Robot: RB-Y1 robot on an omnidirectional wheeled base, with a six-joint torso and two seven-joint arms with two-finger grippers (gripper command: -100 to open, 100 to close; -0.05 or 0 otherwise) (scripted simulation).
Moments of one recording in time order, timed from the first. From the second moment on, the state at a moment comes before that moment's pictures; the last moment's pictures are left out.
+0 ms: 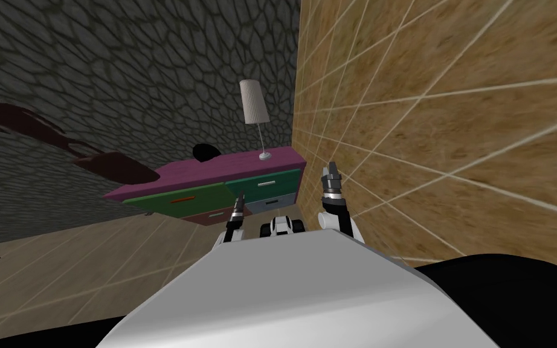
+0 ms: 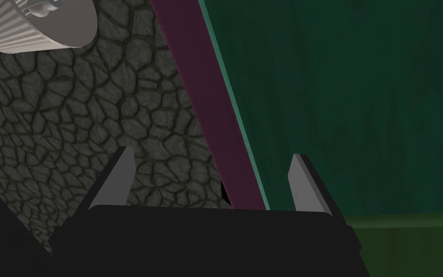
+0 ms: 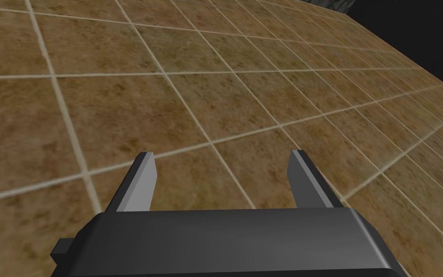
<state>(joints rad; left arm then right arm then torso) 0.36 0.17 -0.01 -1.56 -0.10 -0.60 -0.14 0.52 0.04 0.00 -2.24 0.03 -0.46 0.17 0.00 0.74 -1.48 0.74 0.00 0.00</state>
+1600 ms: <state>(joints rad) 0.32 -0.02 0.00 -1.37 -0.09 -0.59 -0.14 0.53 0.04 0.02 -2.23 0.03 -0.46 0.16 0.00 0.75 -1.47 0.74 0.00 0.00</state>
